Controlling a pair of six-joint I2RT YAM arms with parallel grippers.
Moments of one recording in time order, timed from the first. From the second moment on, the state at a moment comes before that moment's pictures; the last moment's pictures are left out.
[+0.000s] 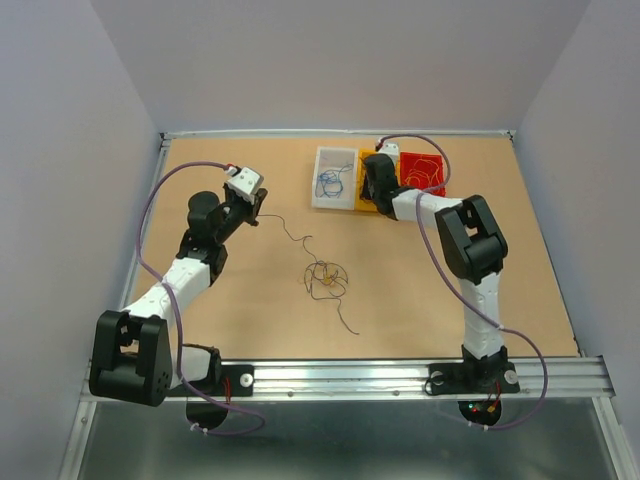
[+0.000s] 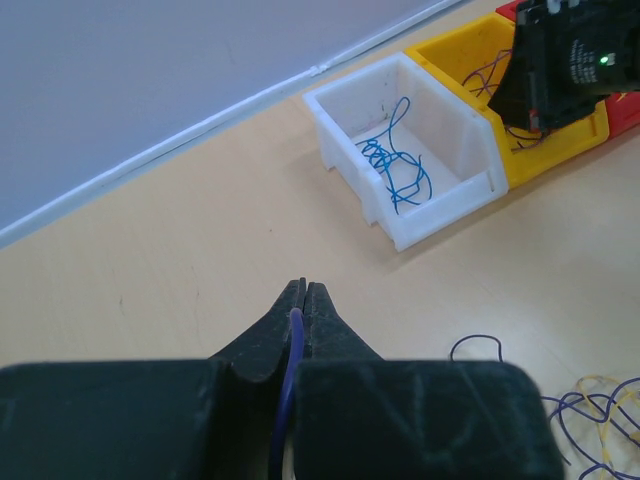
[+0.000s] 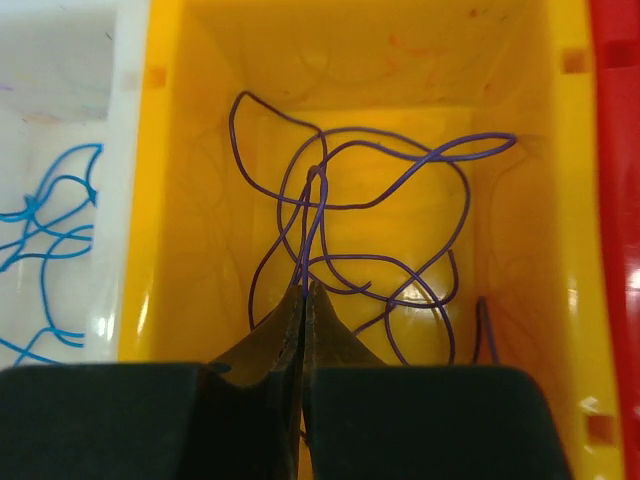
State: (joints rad) left arm -0.19 1.23 0.63 0.50 0.37 0.18; right arm 0.45 2.12 1.42 0.16 0.40 0.38
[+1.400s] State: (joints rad) left arm -0.23 1.25 1.17 0.14 0.62 0.13; right arm 0.73 1.87 1.15 0.43 -0.47 -0.04
